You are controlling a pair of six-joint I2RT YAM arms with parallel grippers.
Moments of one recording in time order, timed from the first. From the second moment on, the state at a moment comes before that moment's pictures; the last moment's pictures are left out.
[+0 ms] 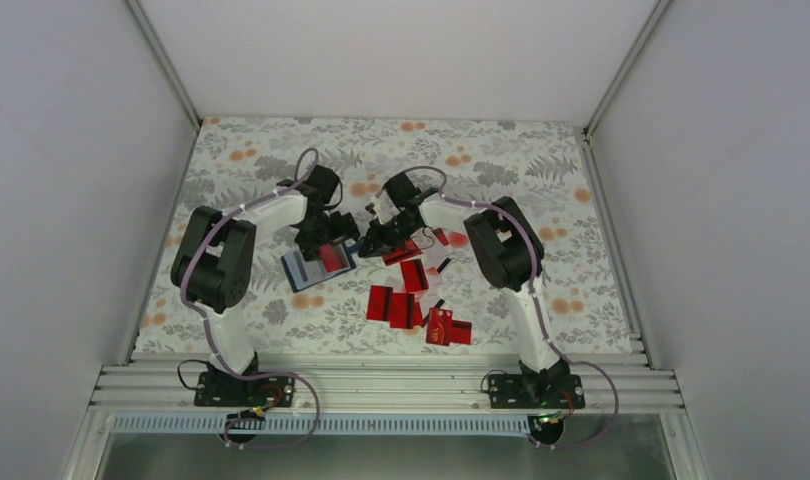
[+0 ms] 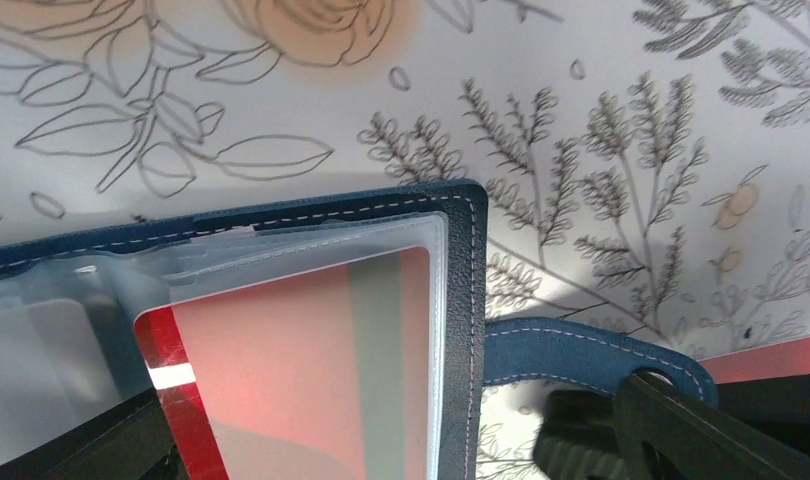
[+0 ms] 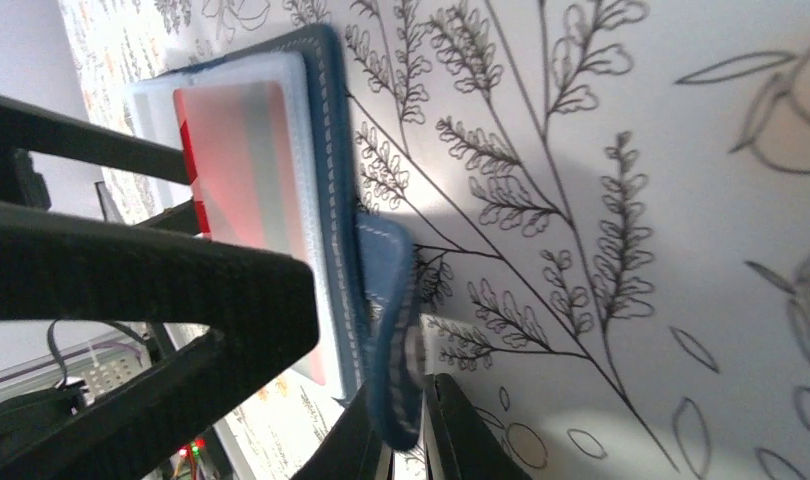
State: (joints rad) left arm -0.38 1.86 1.22 -0.73 0.22 -0.83; right arm 0.63 2.27 1.56 -0.49 -0.81 0.44
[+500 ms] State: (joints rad) left arm -0.38 1.62 1.19 -0.79 0.16 -0.72; right arm 0.61 2.16 1.57 -0.57 -0.75 0.40
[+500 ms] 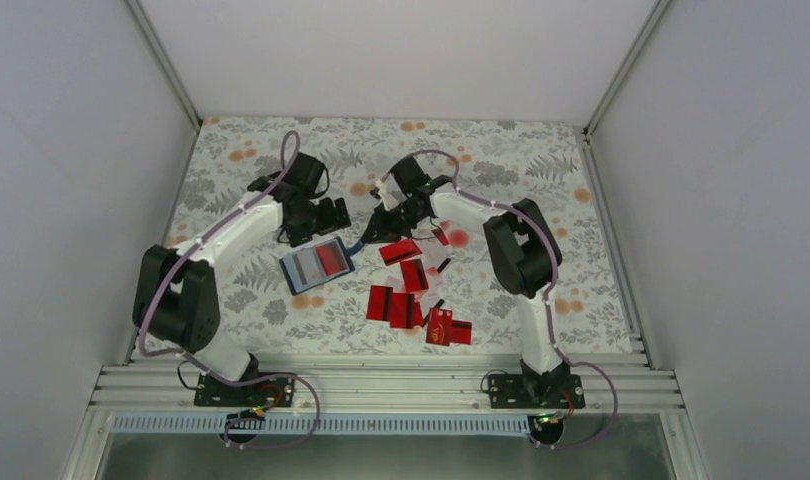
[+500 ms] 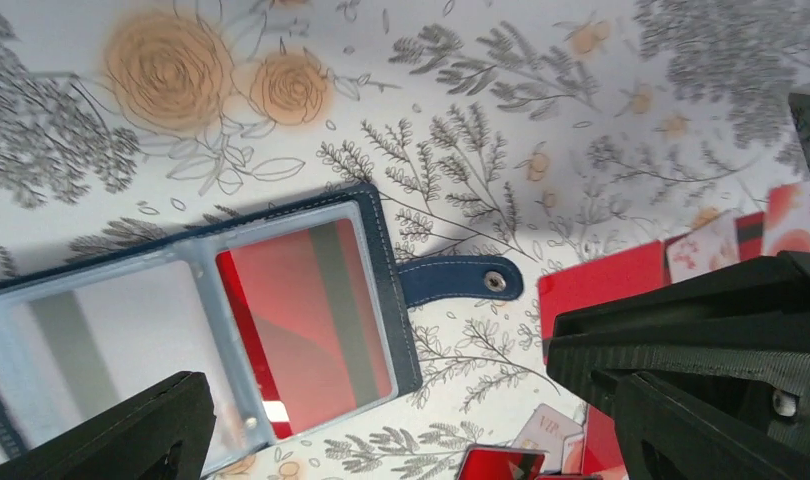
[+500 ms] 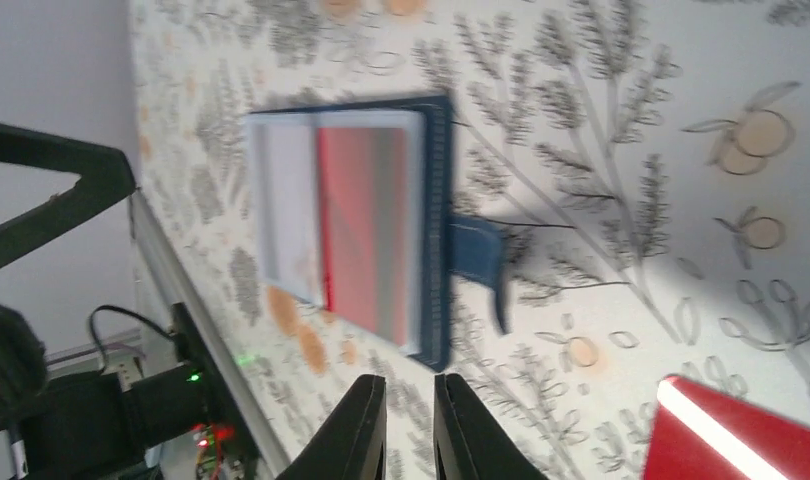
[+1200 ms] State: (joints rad) left arm -0.38 1.45 0.91 -0.75 0.10 -0.56; right arm 0.67 2.22 1.62 -0.49 -0.93 0.46
